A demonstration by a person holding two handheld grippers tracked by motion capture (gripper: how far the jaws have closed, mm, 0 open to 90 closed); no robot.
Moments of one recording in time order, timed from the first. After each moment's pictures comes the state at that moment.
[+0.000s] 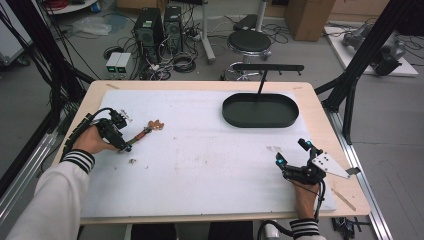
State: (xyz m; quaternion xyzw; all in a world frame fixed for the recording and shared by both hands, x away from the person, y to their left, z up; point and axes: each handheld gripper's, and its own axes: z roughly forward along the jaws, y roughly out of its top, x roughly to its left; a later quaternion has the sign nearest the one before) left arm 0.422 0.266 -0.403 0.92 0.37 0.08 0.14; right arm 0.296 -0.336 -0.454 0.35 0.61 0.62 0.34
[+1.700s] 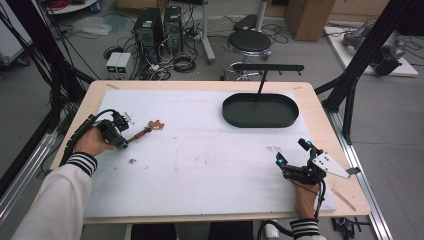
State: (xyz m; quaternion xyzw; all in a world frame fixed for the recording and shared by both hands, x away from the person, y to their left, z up) left arm 0.416 0.260 -0.400 0.93 0.34 0.11 0.12; right arm 0.296 -0.337 -0.454 0.35 0.61 0.62 0.34
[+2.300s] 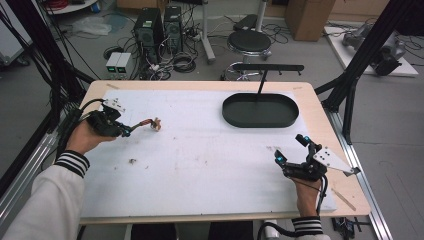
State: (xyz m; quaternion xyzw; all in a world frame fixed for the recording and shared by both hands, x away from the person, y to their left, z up) left arm 0.403 0.267 -0.351 0.90 0.32 0.12 0.28; right arm 0.298 -0.330 -0.430 0.33 0.62 0.64 0.31
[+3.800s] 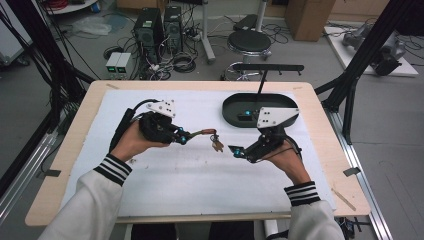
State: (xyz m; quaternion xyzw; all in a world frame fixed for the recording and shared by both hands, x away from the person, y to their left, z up) left arm 0.369 0.121 -0.313 0.90 0.13 0.03 0.43; right arm 0.346 -0.204 -0.317 0.08 0.83 0.54 0.13
